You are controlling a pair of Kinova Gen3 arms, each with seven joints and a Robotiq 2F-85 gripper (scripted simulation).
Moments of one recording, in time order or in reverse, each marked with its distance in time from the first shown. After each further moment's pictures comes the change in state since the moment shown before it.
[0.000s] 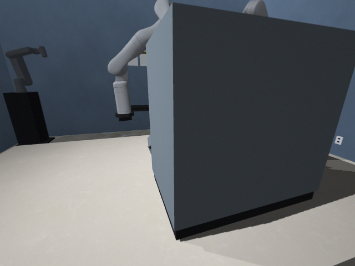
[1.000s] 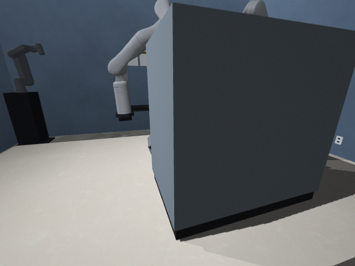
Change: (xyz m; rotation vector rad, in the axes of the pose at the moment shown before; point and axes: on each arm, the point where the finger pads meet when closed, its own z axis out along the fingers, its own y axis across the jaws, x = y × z) left arm 0.000 0.000 0.000 0.000 0.000 0.000; right arm 0.000 0.000 0.001 0.000 0.000 0.000
